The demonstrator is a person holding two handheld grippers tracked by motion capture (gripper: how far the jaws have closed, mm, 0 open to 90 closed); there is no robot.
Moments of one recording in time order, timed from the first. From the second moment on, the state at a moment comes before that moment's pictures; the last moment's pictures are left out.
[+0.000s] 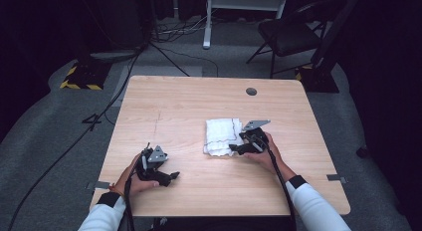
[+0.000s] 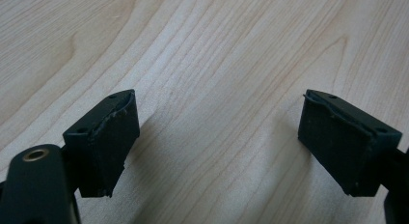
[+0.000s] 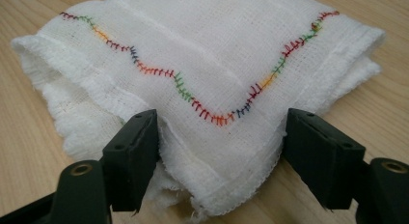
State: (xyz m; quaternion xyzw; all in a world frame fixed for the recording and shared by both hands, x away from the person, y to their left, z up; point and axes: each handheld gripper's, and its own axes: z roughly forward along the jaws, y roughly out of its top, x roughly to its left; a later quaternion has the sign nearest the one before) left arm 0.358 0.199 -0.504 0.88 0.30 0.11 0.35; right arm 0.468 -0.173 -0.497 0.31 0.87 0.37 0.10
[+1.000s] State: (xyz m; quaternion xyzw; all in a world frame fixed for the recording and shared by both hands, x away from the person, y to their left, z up) left arm 0.358 0.198 -0.504 0.88 0.30 0.11 0.35; right arm 0.444 -0.190 -0.460 0.26 0.89 0.36 0.15
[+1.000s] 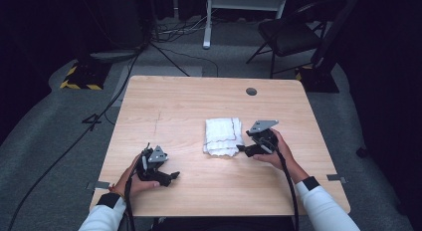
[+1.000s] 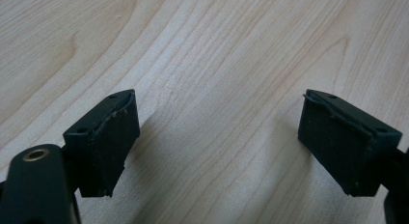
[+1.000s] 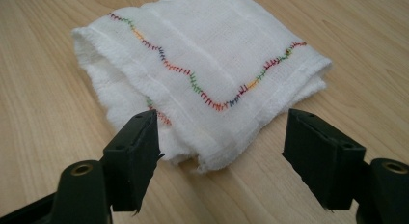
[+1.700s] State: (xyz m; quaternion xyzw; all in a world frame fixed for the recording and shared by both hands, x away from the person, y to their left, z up) left arm 0.358 0.198 -0.504 0.88 0.31 0.12 0.35; right arm 0.404 -0.242 -0.452 0.25 0.90 0.32 0.17
